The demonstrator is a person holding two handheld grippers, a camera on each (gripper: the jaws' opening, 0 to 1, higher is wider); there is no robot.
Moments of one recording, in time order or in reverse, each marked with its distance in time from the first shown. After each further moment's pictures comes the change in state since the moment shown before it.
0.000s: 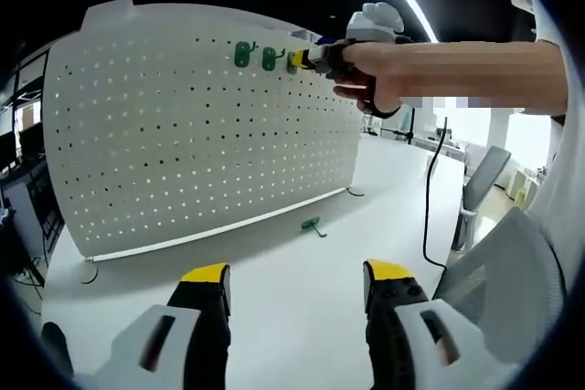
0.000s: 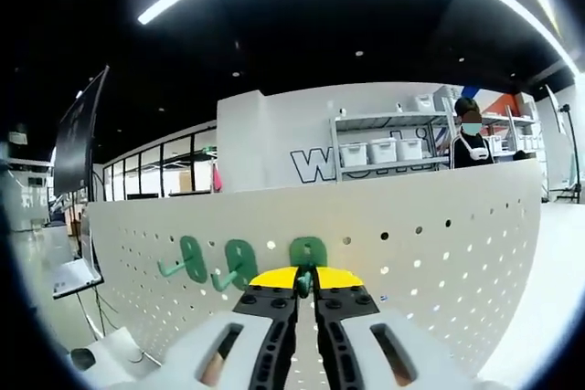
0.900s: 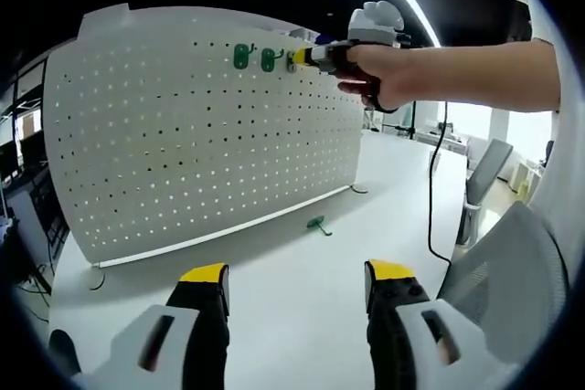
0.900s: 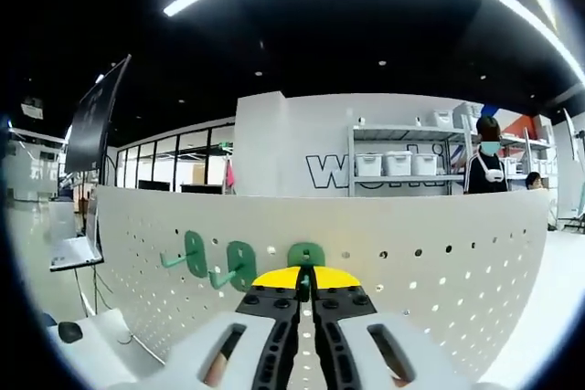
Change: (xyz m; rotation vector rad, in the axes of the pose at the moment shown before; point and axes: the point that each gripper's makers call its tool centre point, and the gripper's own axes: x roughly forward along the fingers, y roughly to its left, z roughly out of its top) left arm -0.002 0.006 0.002 0.029 0.006 0.017; right arm 0.002 0.001 0.006 -0.094 -0.029 0.027
